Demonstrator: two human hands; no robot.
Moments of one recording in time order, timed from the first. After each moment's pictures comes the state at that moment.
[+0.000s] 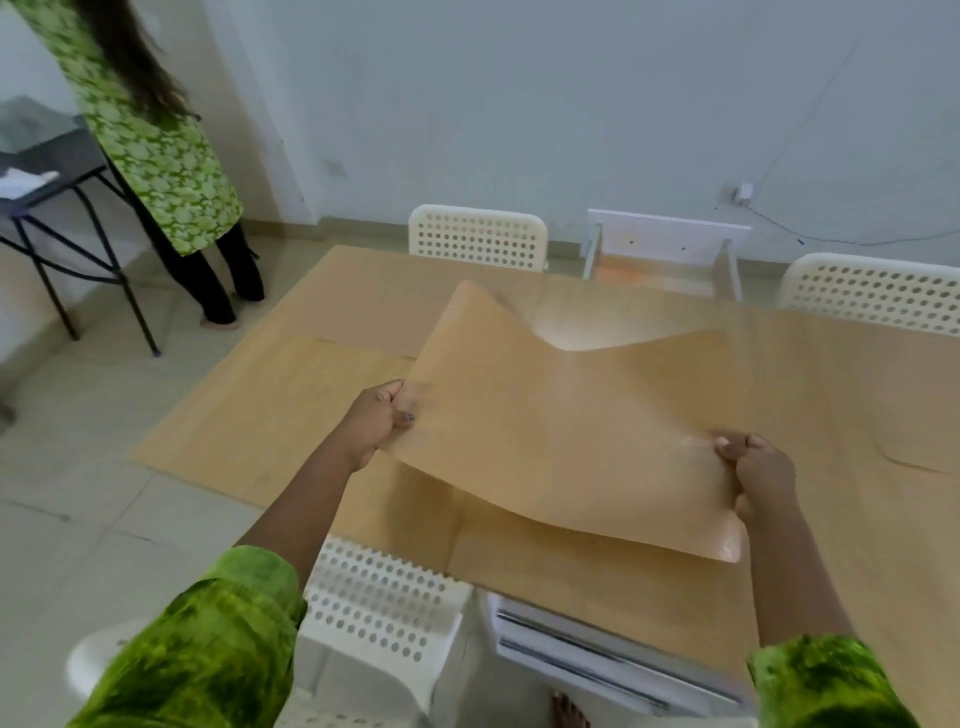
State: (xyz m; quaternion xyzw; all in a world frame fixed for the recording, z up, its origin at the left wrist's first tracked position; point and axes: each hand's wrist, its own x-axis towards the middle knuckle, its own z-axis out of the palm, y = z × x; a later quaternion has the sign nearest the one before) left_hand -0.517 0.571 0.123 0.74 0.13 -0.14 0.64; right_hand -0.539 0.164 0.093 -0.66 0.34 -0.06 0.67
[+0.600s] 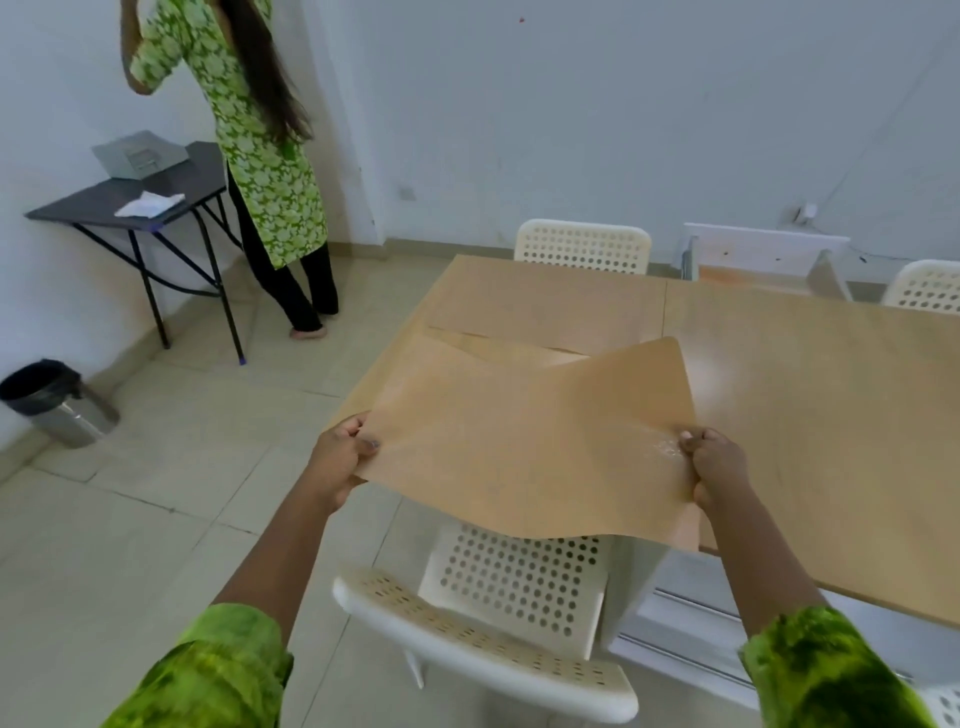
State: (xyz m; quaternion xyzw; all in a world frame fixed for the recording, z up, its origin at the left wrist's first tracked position) left_hand -0.648 0.835 0.133 0.66 0.26 -0.05 0.70; right_hand -0.602 0.440 0.105 -0.65 0.32 -0.02 0.69
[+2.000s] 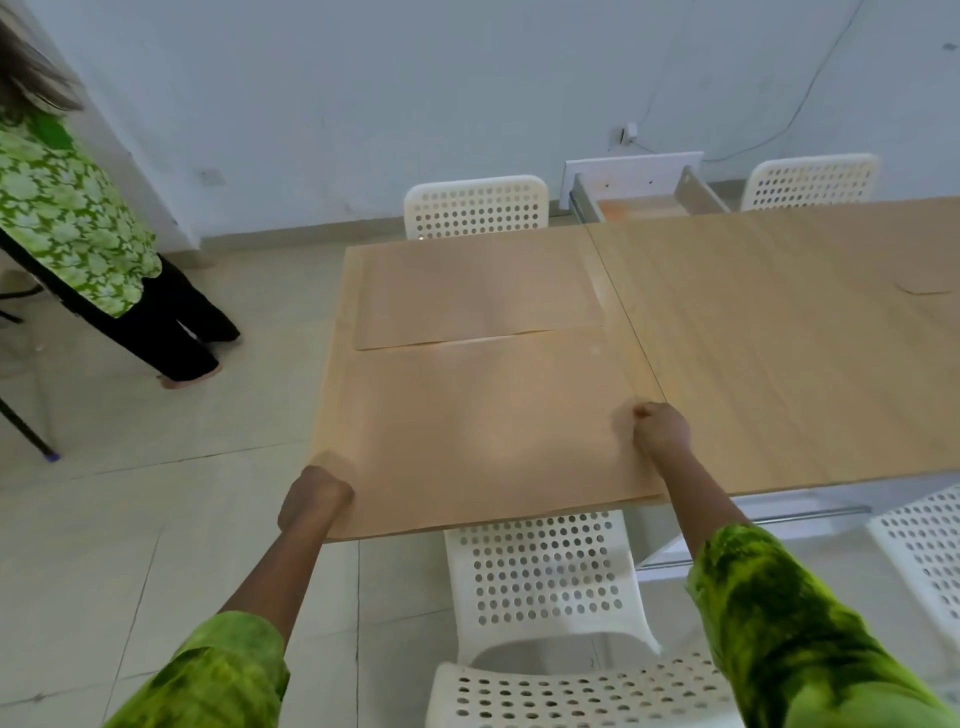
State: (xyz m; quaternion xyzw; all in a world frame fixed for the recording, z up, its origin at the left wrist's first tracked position) left_hand -0.479 0.933 0.049 0.92 0.23 -0.22 0.23; right_hand -0.552 0.546 0.057 -0.82 0.42 0.00 0.38
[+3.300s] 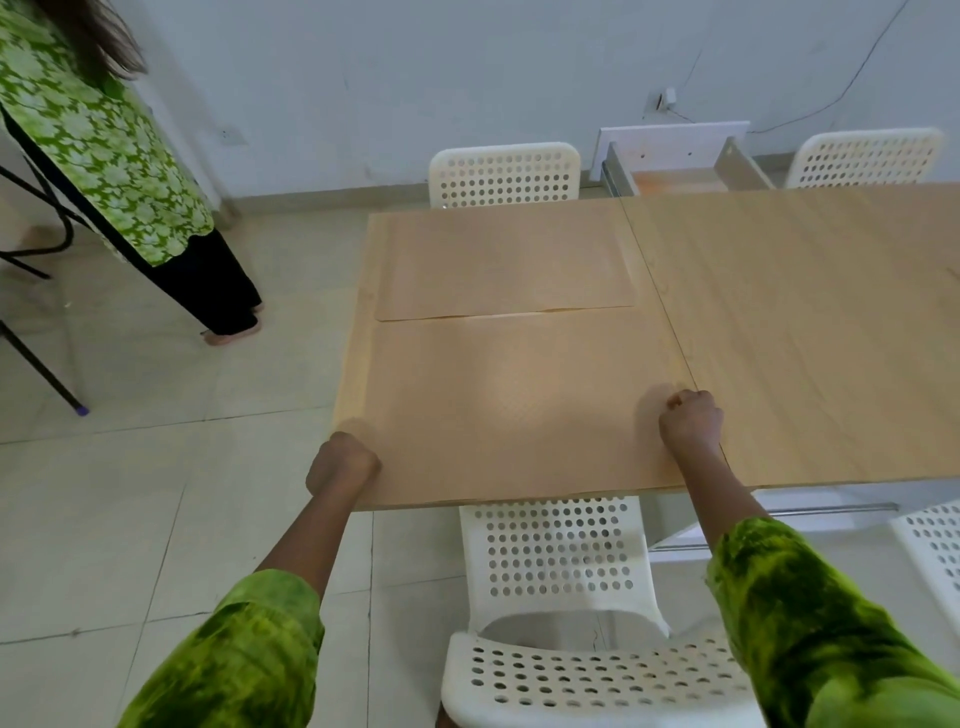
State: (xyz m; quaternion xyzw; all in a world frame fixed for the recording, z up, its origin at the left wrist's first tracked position) left_hand -0.477 0.927 0.050 0.93 0.22 -0.22 0.19; right_hand -0.552 0.554 0.049 -0.86 0.43 -0.02 0.27
